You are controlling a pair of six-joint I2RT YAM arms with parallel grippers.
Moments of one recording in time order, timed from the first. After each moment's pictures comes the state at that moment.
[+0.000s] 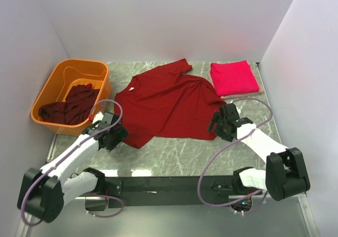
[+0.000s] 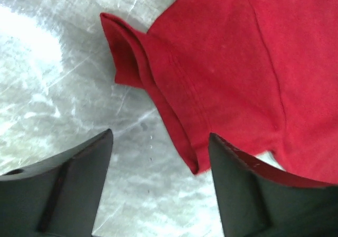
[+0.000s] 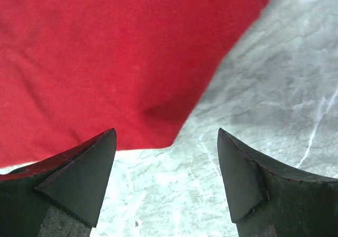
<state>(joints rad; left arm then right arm) -0.38 1.01 0.58 -0.65 -0.23 -1.11 0.26 1.23 0.63 -0.47 0.10 0.68</state>
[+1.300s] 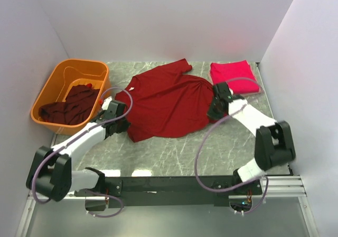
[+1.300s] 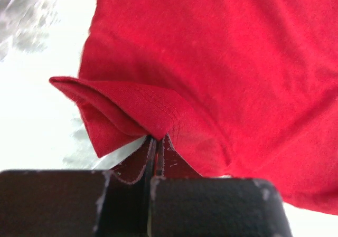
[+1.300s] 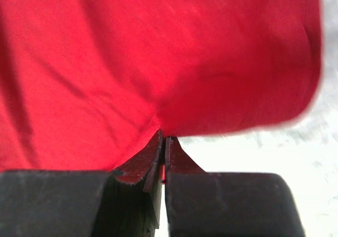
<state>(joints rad) -0.38 1.22 0.66 -0.37 -0.22 -0.90 0.27 1.48 0.95 -0.57 0.08 0.66</state>
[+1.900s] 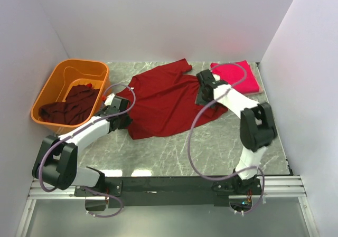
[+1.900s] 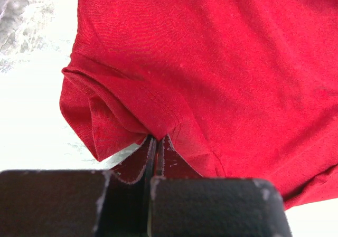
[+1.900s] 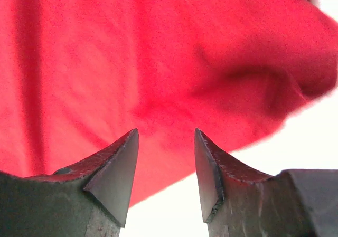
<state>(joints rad) -0.38 1.36 0.75 -0.34 -0.24 -0.89 0.36 1.86 1.39 -0.64 0.25 0.60</state>
